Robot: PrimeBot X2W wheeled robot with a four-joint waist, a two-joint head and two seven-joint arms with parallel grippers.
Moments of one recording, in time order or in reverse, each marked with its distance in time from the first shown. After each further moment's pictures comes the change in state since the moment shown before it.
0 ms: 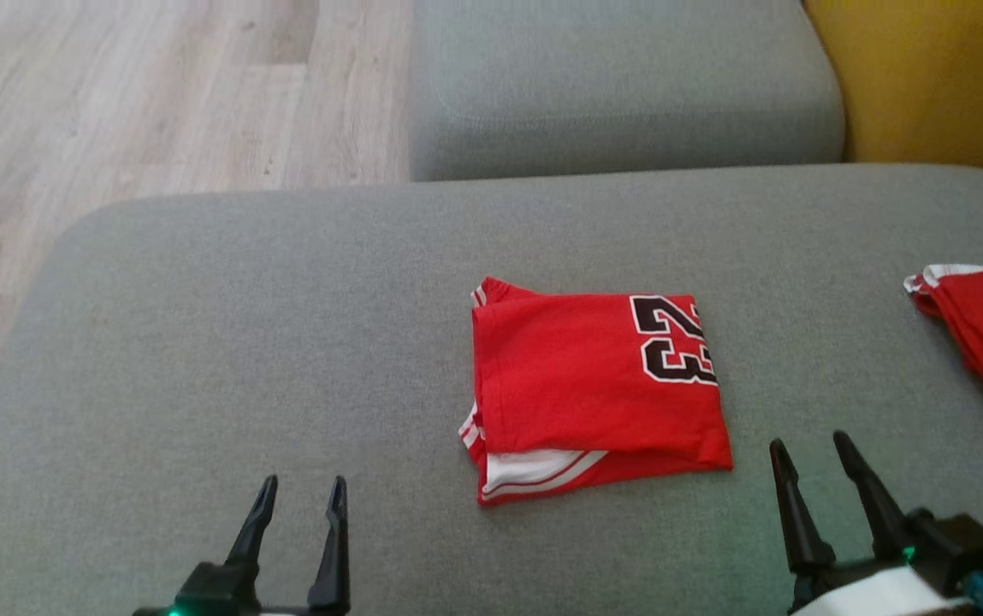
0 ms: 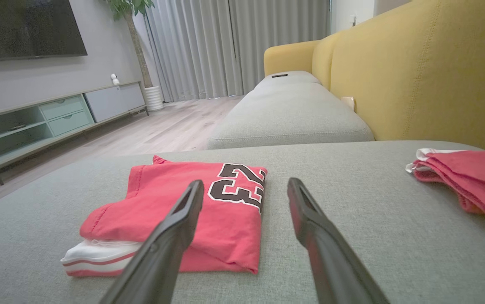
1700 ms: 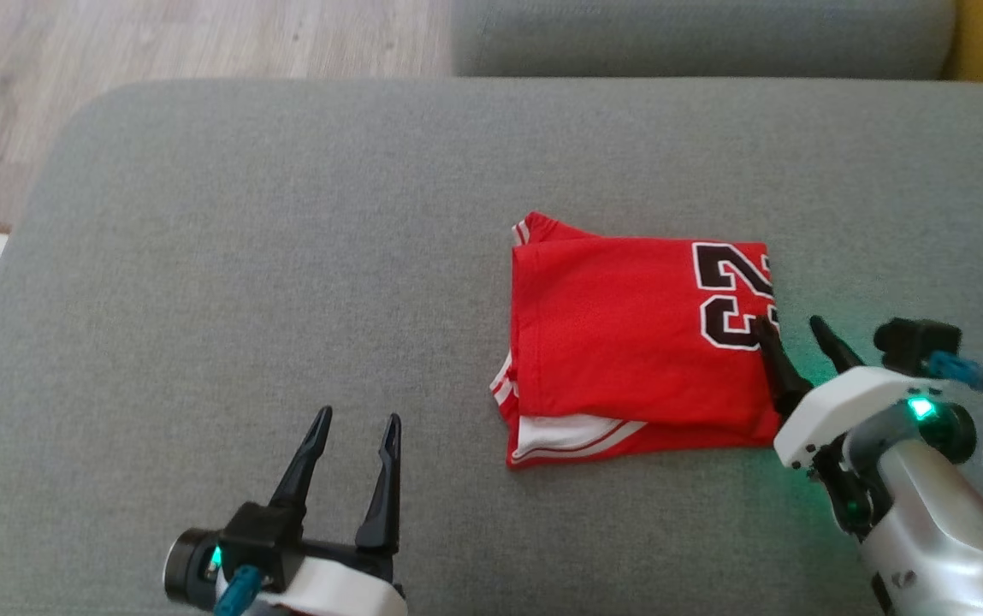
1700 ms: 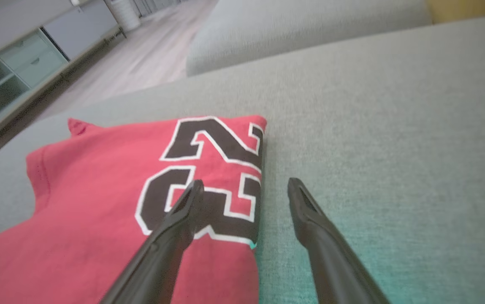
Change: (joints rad) left arm -0.119 0.000 -0.100 -0.017 -0.017 -0.009 0.000; right arm -0.543 -0.053 0.137 0.565 0.275 0.000 0.188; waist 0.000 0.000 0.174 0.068
